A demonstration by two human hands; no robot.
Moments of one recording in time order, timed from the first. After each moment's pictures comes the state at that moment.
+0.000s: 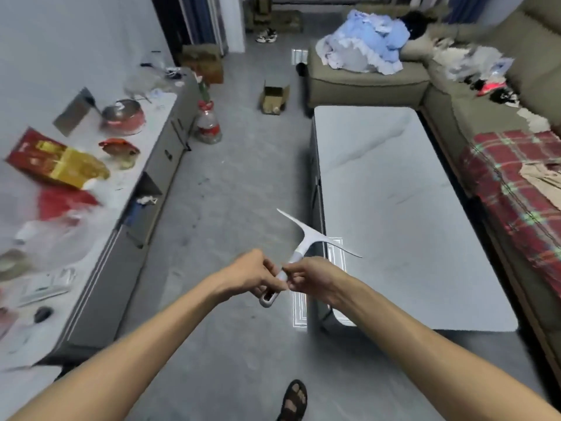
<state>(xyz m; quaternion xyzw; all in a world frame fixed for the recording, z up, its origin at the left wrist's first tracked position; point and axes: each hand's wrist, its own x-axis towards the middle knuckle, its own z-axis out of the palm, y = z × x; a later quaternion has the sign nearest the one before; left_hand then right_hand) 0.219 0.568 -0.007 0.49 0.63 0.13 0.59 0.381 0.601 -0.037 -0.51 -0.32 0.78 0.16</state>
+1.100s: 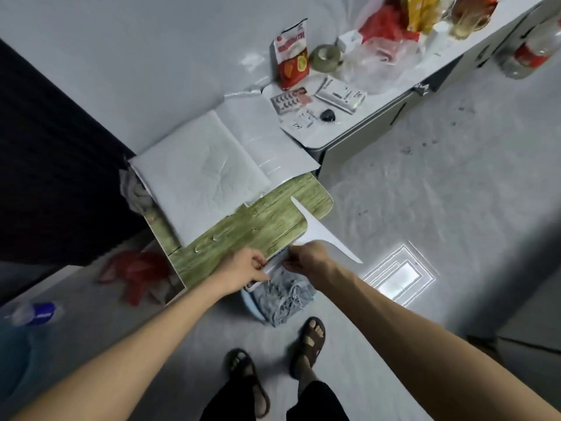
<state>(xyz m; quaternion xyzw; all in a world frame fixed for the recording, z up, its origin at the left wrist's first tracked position) -0.155 -0.097 -0.219 0.11 0.84 0.25 0.46 -0.096 0.057 -0.247 -0.51 -0.50 0.68 -0.17</state>
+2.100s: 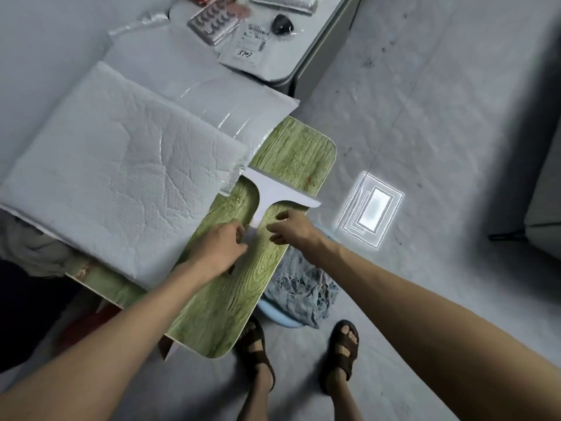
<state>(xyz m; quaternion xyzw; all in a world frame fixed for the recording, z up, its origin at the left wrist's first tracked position) -0.311 -0.120 -0.455 0.33 0.86 0.06 0.39 -0.199 0.009 -0.453 -0.50 -0.57 0.64 -0.13</state>
